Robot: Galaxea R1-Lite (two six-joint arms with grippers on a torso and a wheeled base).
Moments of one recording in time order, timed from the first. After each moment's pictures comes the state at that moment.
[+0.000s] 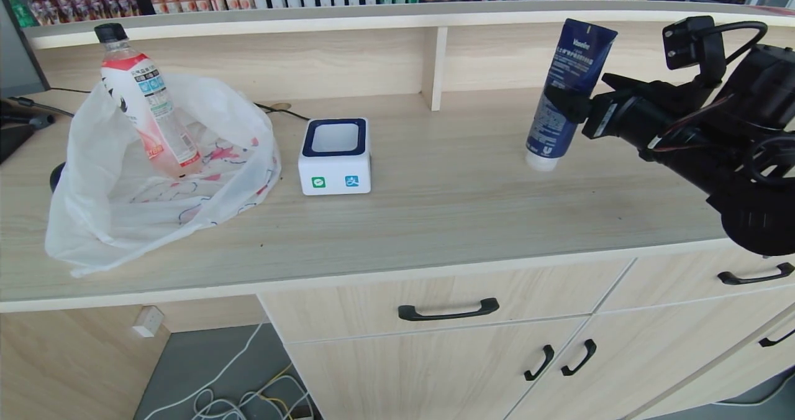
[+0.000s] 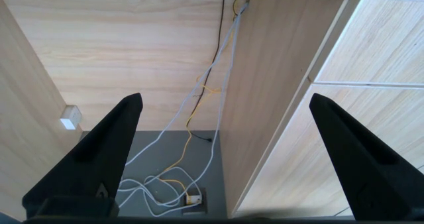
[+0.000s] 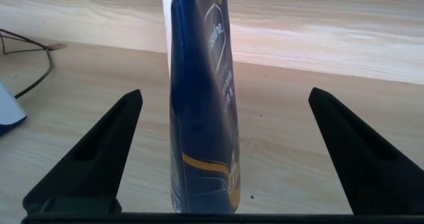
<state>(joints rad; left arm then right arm) 0.00 0.00 0.00 0.00 0.00 -0.02 0.19 1.79 -1.13 -0.94 0.17 -0.06</state>
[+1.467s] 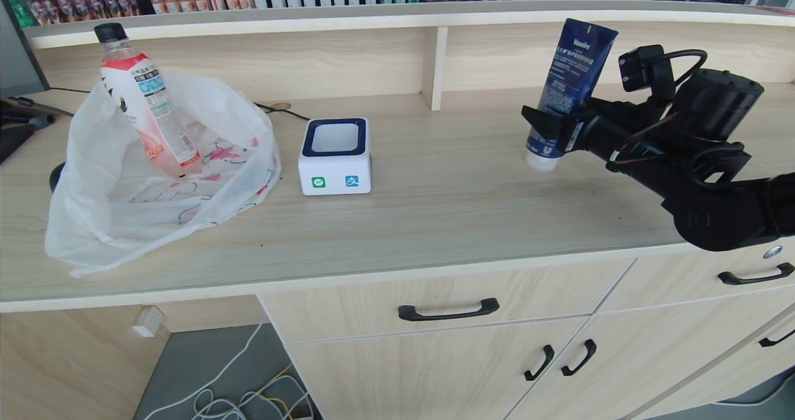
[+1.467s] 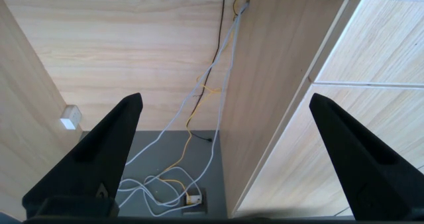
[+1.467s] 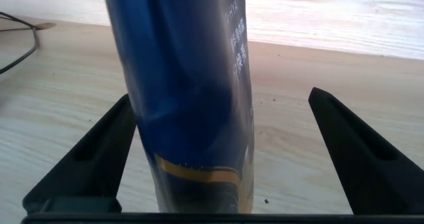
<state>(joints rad) 0.00 0.00 0.00 0.00 0.00 -0.02 0.19 1.91 -1.20 -0.94 0.19 -0.06</state>
